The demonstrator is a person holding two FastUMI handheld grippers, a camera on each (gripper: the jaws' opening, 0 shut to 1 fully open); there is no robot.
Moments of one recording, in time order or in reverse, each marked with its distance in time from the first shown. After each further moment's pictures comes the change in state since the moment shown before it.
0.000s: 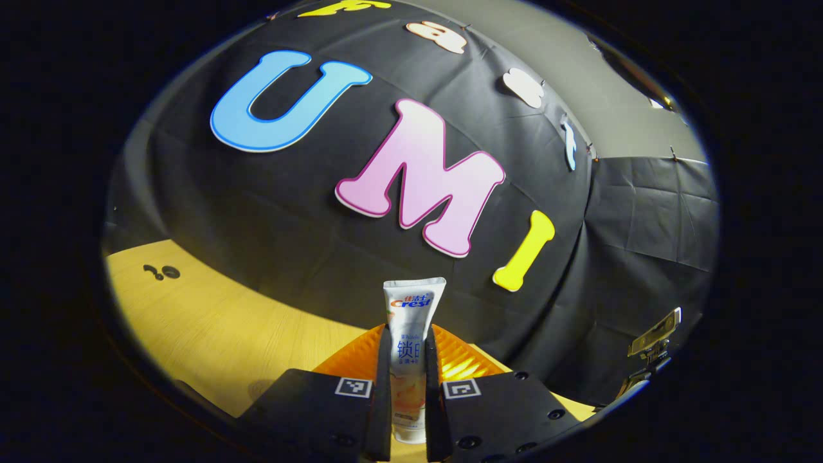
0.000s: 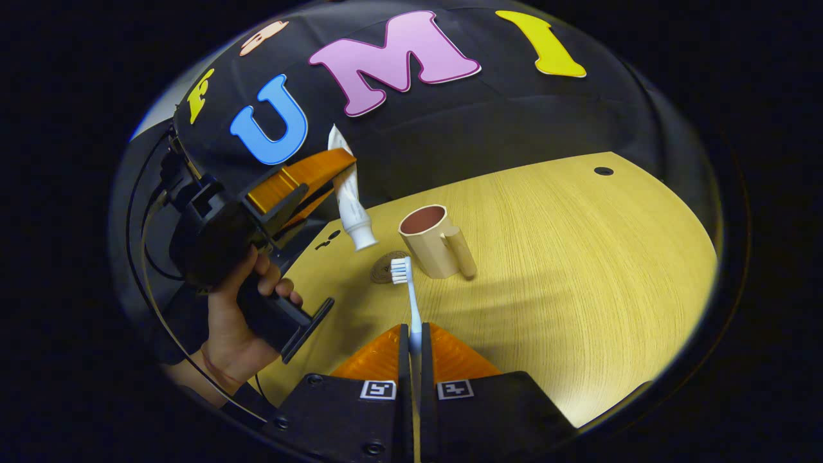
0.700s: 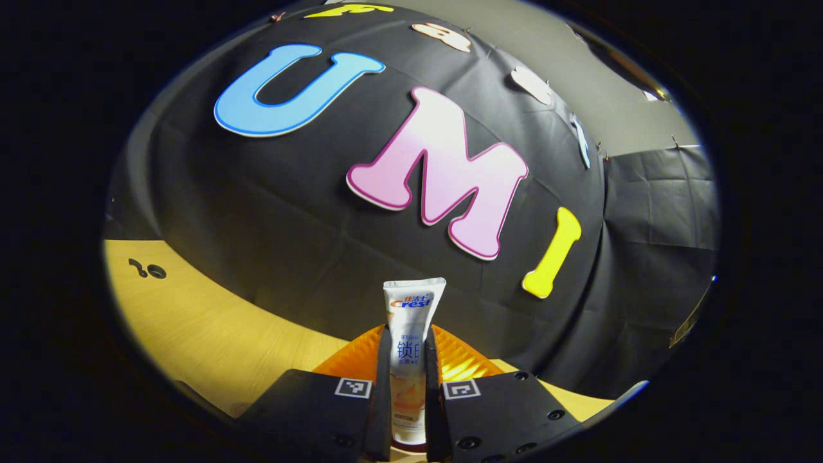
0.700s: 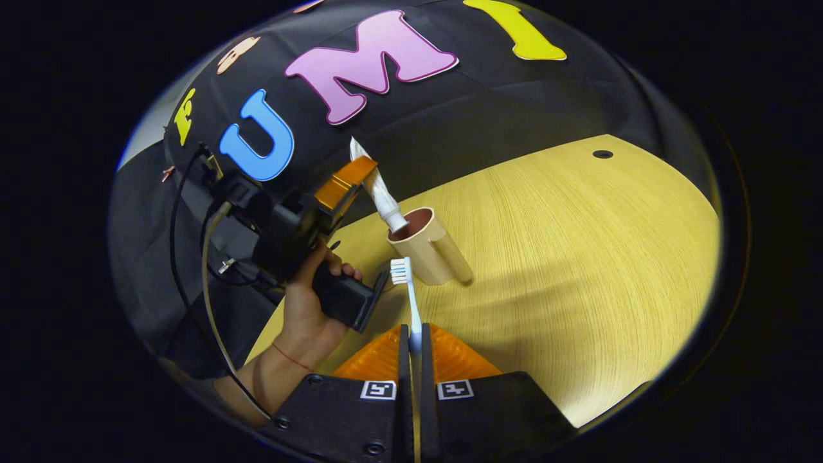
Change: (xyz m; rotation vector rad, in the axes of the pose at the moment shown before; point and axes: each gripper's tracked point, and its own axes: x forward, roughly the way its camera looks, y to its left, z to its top) left arm 0.070 0.043 -0.049 0.031 -0.042 0.052; right arm 0.021 -0.017 0.013 0.099 -0.025 0.043
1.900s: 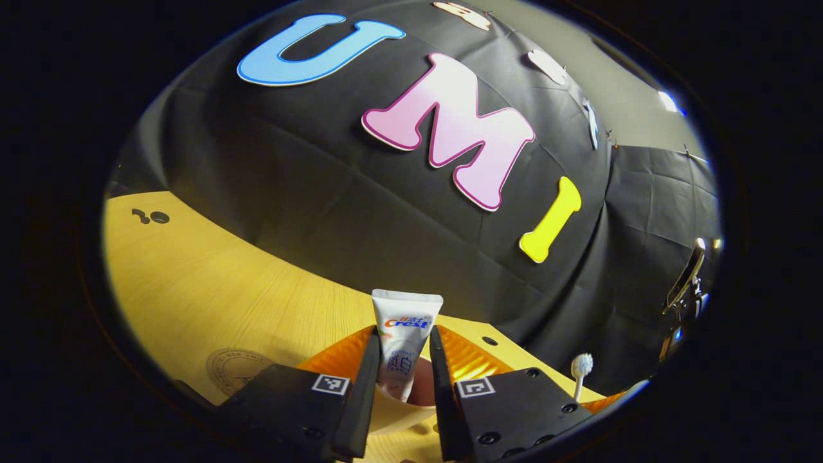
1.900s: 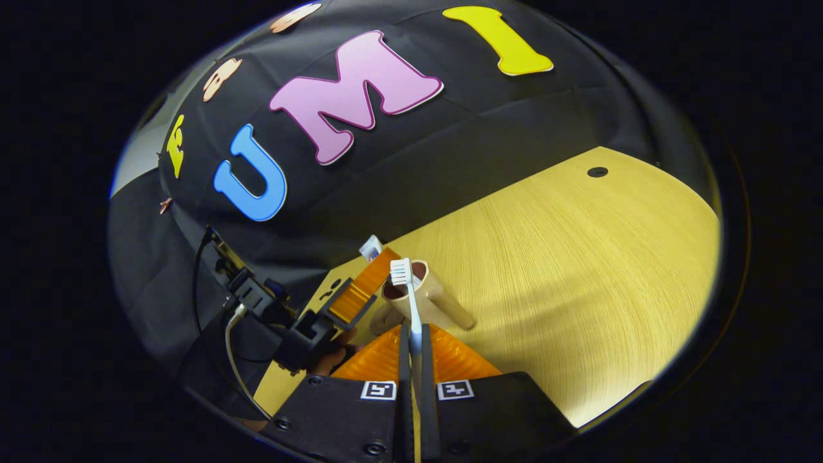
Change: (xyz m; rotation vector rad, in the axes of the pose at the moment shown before) left arm -0.041 -0.007 -0.052 -0.083 0.165 -0.009; right arm 0.005 0.000 0.070 0.061 -0.148 0.019
